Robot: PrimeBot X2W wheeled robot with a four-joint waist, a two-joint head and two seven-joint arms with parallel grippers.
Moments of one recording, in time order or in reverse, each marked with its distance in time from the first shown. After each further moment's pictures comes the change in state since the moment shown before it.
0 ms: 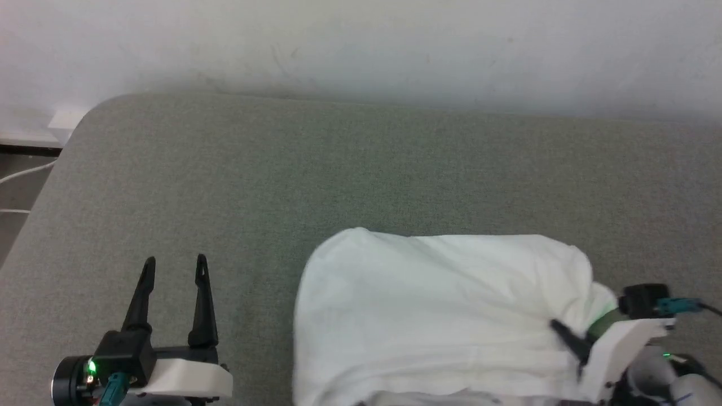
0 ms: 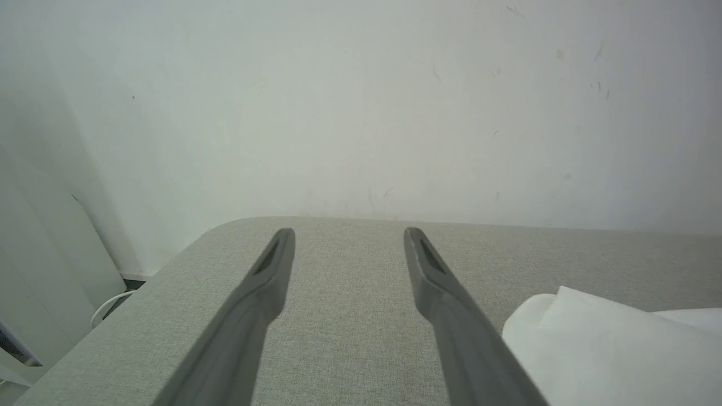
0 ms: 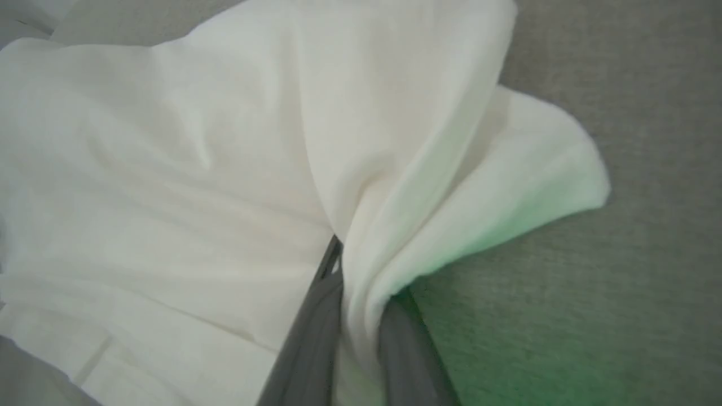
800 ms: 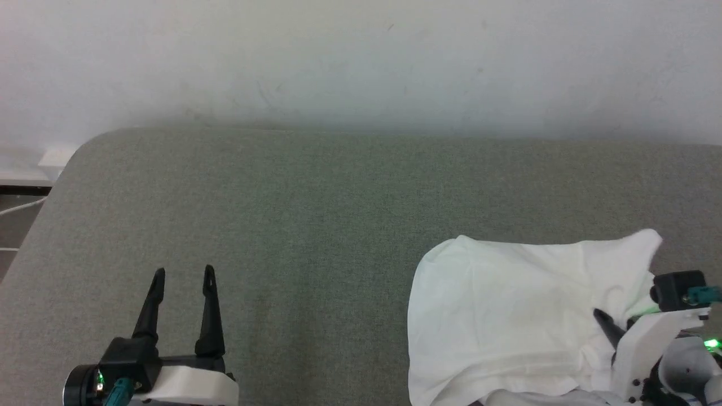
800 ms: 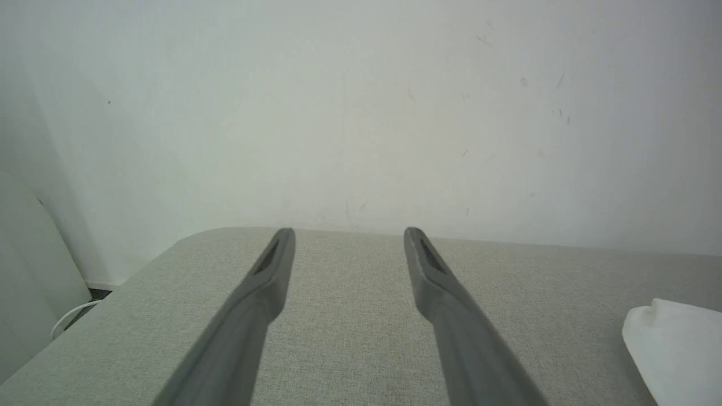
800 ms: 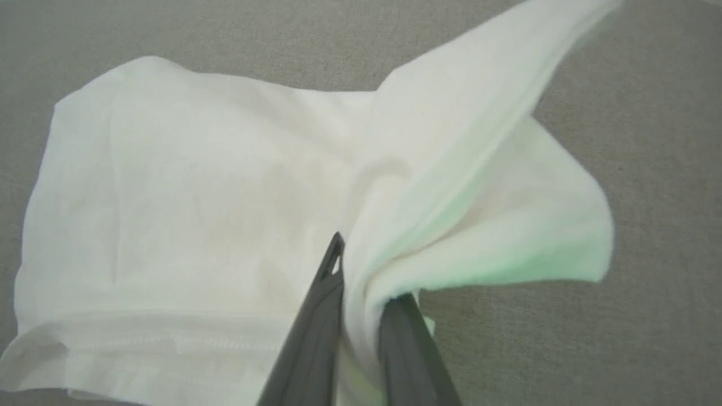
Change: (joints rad) left arm 0.013 -0.066 0.051 0.036 0.024 -0.070 0.000; right arm 0.059 -0.037 -0.188 -0.179 -0.244 -0.016 0.078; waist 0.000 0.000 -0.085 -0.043
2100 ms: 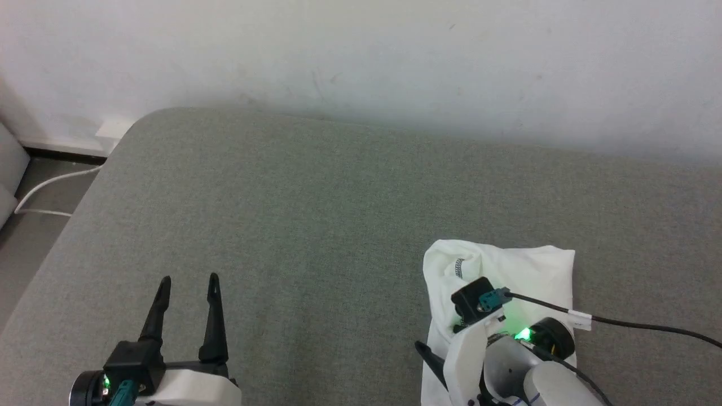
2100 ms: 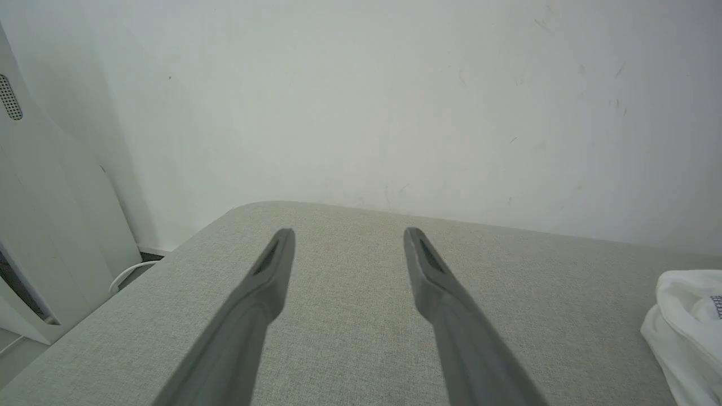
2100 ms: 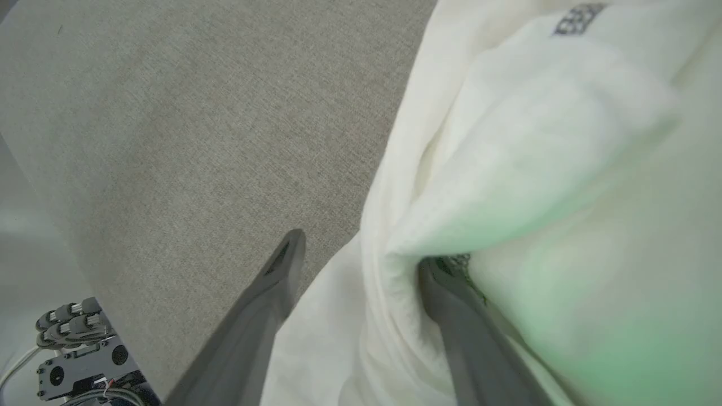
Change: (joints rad) left arm 0.001 -0.026 0.021 0.040 0.013 -0.035 0.000; right arm -0.145 0.255 0.400 0.134 -0.152 -0.001 0.054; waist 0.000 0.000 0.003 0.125
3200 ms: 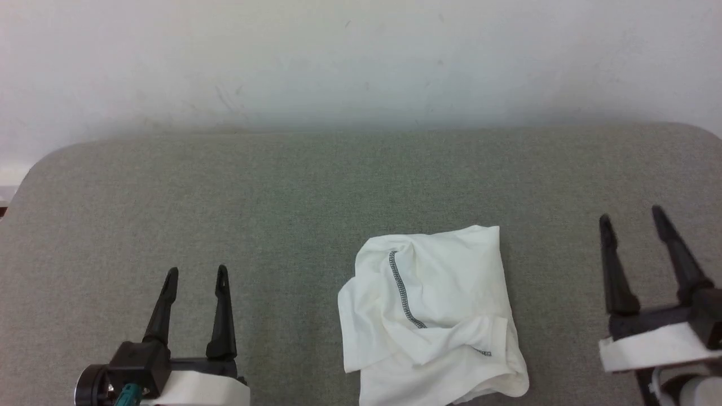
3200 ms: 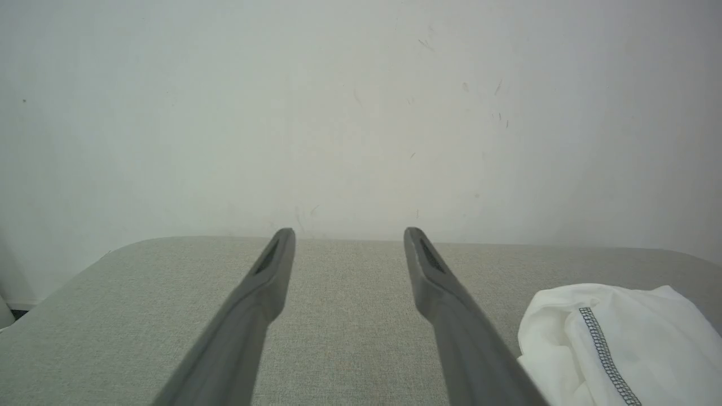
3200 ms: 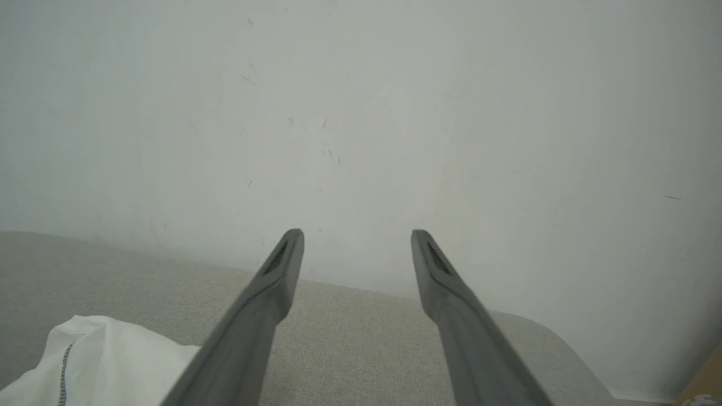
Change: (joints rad) left arm 0.019 -0.006 -0.028 -0.080 -0.009 0.003 0.000; right arm 0.186 -0.081 -0.484 -0.436 -0.239 0.000 -0.687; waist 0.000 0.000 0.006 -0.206
